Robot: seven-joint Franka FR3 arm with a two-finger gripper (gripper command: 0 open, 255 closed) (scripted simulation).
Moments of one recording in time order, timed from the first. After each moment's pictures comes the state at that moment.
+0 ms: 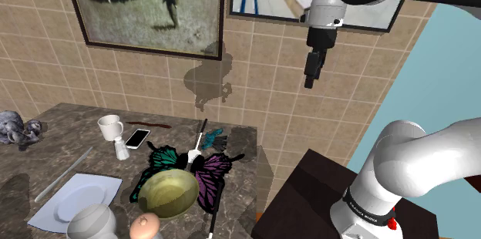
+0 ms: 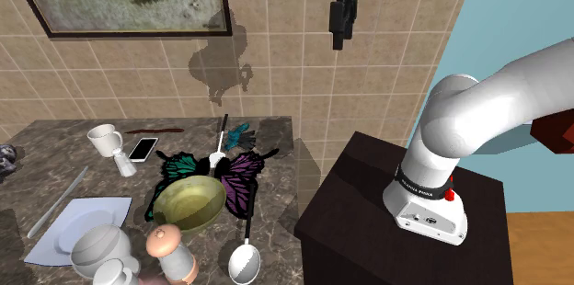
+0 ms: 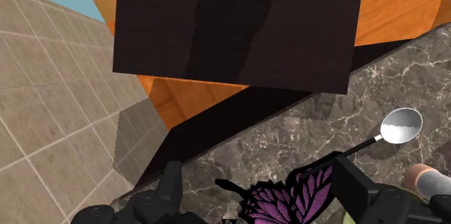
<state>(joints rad) -0.01 -0.79 -0.04 -2.35 -0.01 1.46 -0.16</state>
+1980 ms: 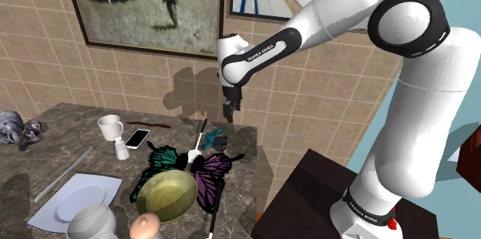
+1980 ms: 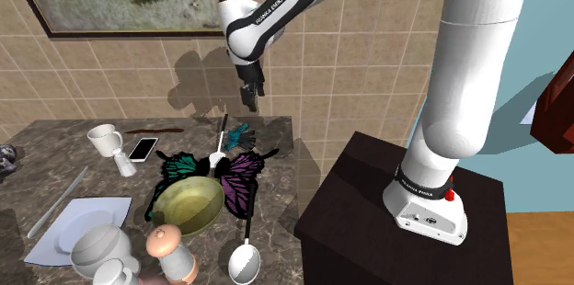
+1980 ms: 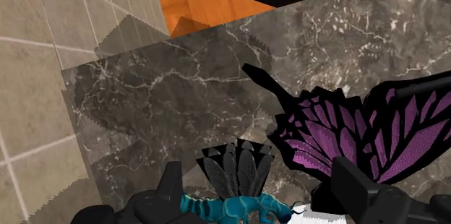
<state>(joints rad) 0.05 0.17 0.01 -2.09 -0.13 2.15 -0.20</state>
